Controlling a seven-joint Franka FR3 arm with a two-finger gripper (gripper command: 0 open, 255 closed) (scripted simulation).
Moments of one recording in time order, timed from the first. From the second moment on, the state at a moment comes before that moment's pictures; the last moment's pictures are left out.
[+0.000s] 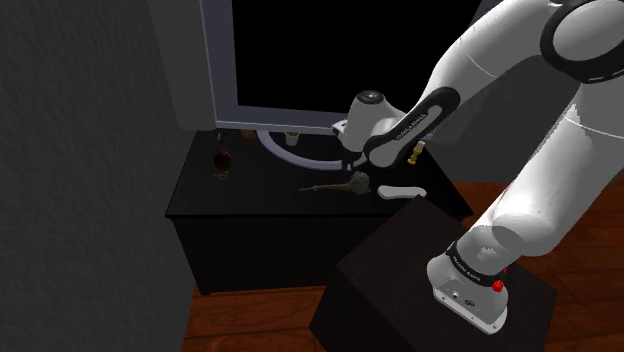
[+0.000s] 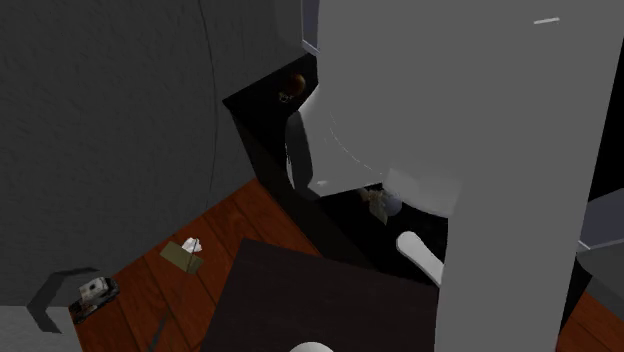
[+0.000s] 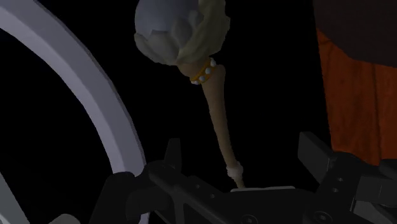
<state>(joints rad) 0.02 0.12 -0.02 -2.58 -0.45 2.79 -0.31</state>
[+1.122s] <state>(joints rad) 0.16 0.51 -0.20 -2.39 -0.79 3.01 -0.12</state>
